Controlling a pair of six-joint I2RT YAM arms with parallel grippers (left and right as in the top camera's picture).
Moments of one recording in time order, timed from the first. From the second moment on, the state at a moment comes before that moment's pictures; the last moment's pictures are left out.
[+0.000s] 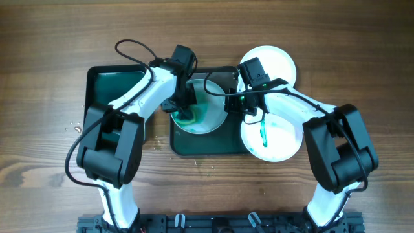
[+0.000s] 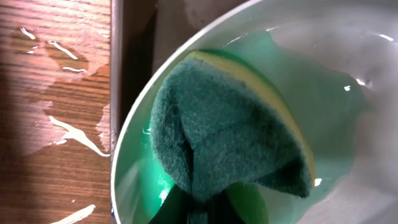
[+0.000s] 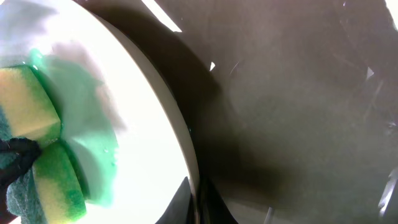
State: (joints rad) left arm -0.39 2.00 1.38 -0.88 0.00 -0.57; right arm 0.41 1.94 1.13 -0.39 -0.37 0.56
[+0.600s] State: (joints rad) left arm -0.44 2.01 1.38 -0.57 0.21 -0.54; right arm 0.41 1.94 1.13 -0.39 -0.37 0.57
